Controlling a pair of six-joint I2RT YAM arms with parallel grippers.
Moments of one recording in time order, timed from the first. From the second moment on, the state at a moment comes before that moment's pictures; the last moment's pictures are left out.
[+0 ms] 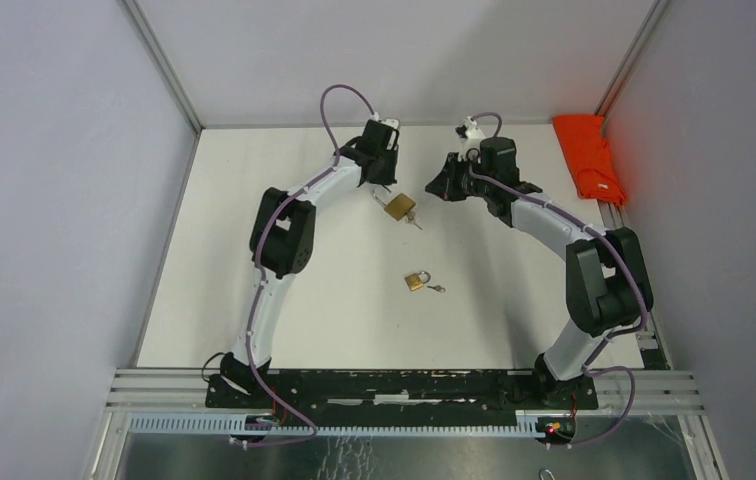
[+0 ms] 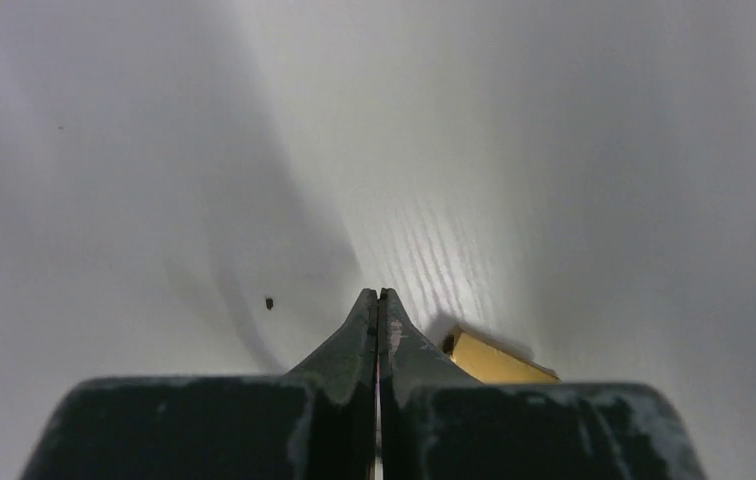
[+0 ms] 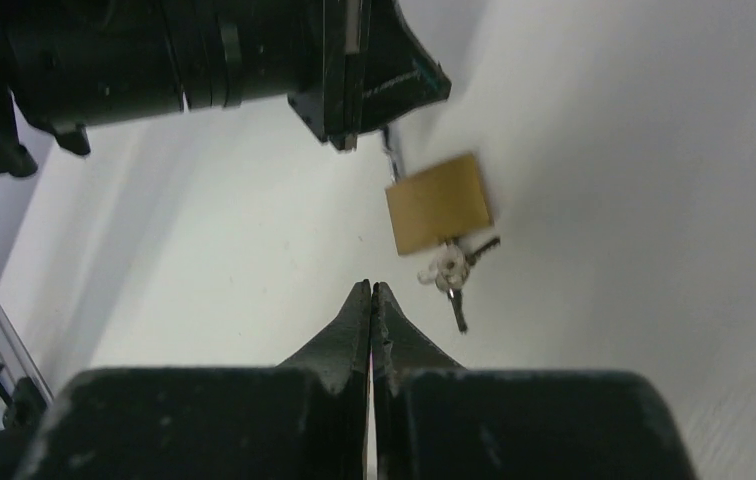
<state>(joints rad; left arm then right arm) -0.49 2.36 1.99 -0.41 -0.02 -0.26 0.31 1.70 1.16 0.09 -0.45 0.35</state>
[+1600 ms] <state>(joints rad) -0.53 2.19 1.55 -0.01 0.22 -0.37 0.40 2.06 1.41 -0.08 -0.35 0.26</state>
